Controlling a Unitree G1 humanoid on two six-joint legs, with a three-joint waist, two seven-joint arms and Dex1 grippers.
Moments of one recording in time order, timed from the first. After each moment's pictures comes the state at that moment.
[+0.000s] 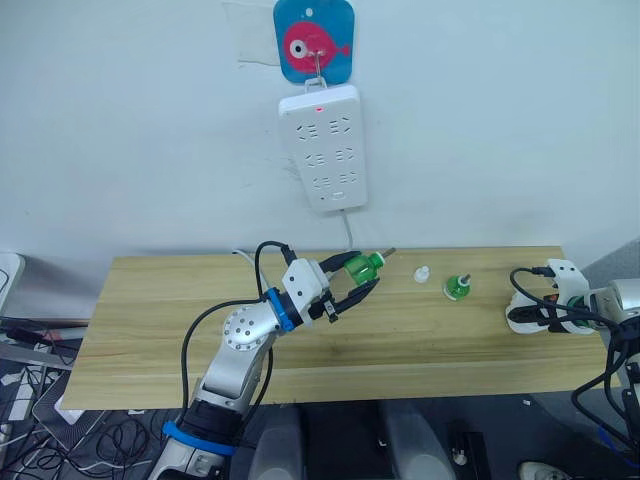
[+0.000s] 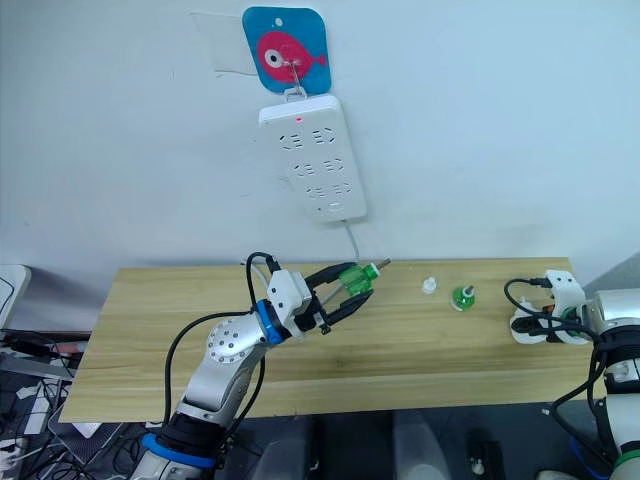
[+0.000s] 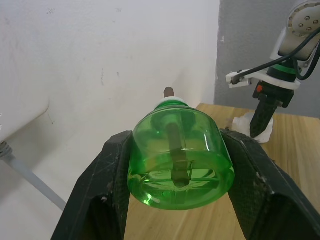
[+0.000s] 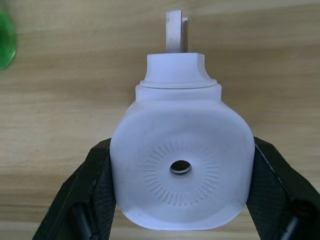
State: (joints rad) left arm -0.24 0.25 -0.21 -0.04 -0.19 -0.16 -0.76; right arm -0.64 -0.86 0.09 0.73 0.29 1.04 0.72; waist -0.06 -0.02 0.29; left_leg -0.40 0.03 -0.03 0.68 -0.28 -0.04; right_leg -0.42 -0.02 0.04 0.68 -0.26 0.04
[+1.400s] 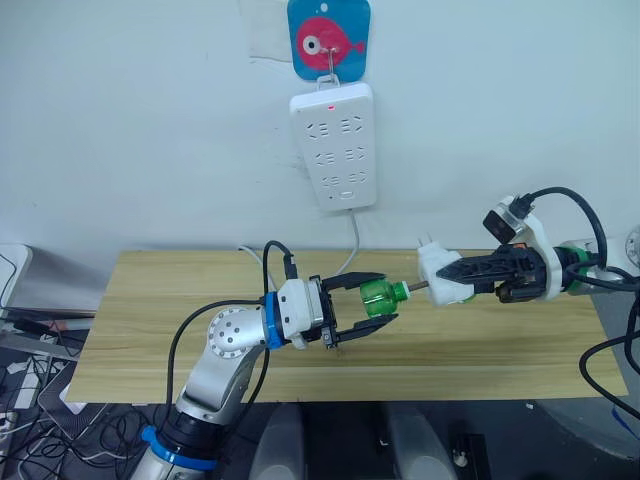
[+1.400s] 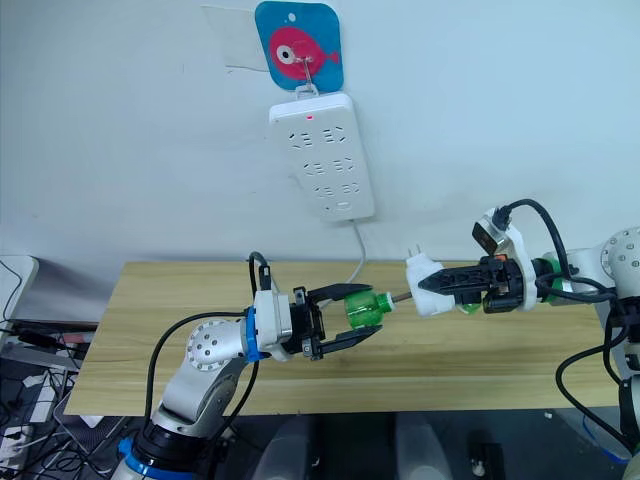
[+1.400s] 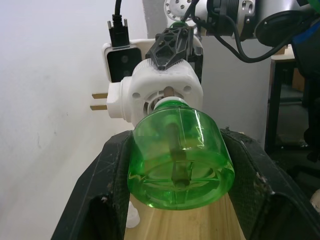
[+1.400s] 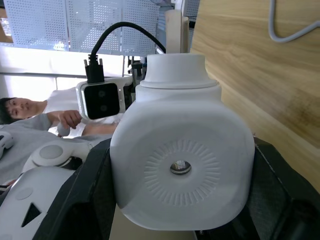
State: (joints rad) left arm -0.21 0.35 -0.25 -0.24 -0.33 -0.15 -0.97; right arm -0.75 -0.96 0.10 0.28 1.50 1.61 0.79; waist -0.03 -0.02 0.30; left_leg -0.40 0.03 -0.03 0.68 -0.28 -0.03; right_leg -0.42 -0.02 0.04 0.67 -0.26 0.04
